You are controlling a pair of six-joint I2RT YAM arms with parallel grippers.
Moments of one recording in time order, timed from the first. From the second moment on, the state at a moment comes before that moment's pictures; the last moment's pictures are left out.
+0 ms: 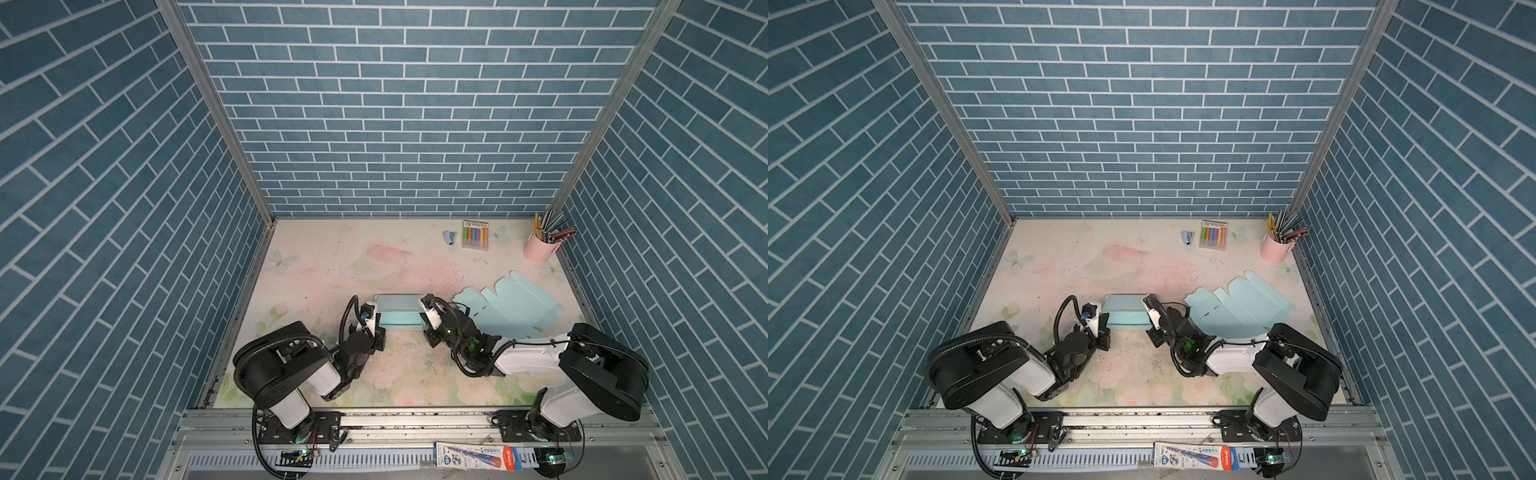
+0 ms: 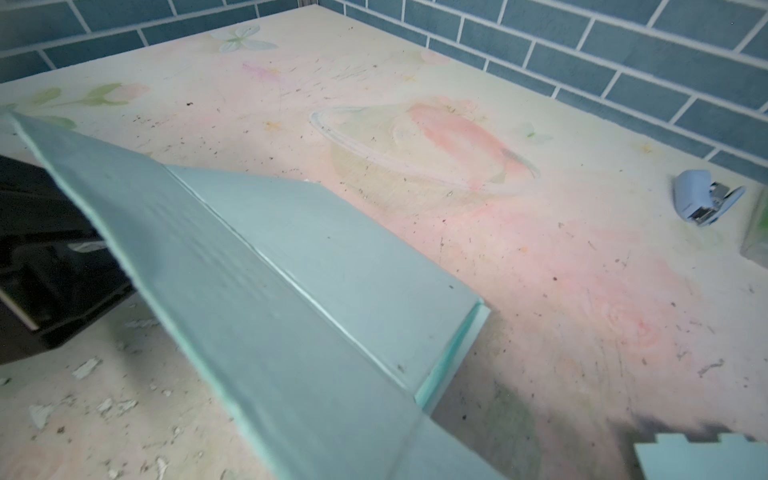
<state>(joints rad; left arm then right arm) -0.86 1.64 0.13 1.22 -0.45 -0.22 1.01 1.50 0.48 0.54 0.22 0.05</state>
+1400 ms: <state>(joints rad) -0.95 1.65 0.20 1.11 -0.38 -0.23 0.90 1.20 0.65 0.25 0.01 0.25</state>
